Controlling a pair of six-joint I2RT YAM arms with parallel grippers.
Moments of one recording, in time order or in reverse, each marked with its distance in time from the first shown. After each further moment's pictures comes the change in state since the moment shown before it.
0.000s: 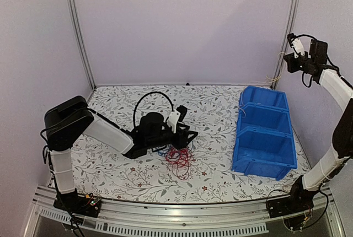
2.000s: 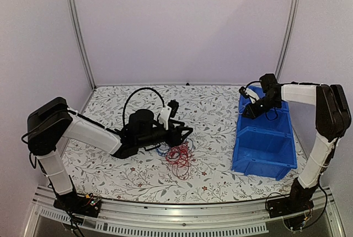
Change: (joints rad) left arm -0.011 -0.183 -0.098 -0.039 -0.016 -0.068; right arm 0.341 0.285 -0.214 -0.325 -0.033 0.009
